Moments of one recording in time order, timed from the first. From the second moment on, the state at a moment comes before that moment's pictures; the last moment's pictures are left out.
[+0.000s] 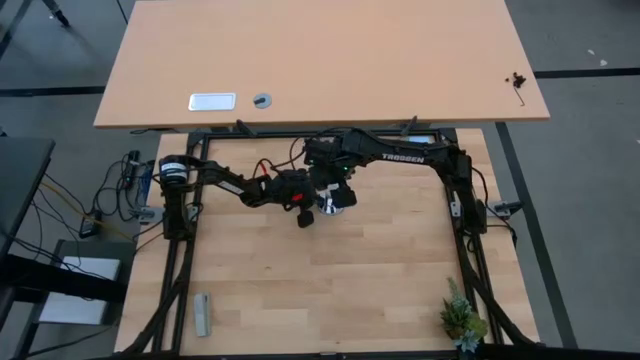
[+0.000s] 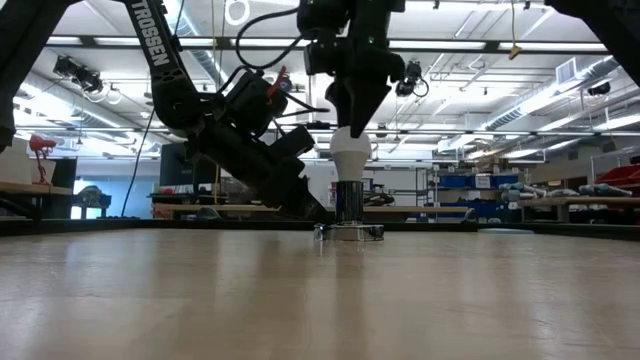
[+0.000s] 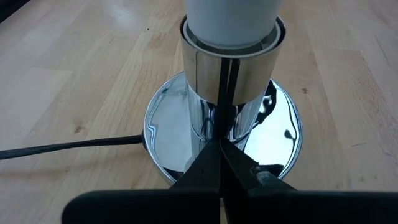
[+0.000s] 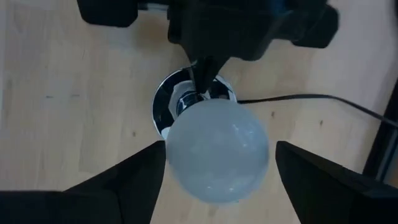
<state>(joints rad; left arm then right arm) 0.25 1.90 0.75 0.58 0.09 0.07 -0.21 2.06 1.99 -1.27 0.03 -0.43</state>
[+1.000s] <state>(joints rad) 0.25 1.90 0.75 0.58 0.09 0.07 -0.20 2.06 2.04 -1.33 0.02 0.10</state>
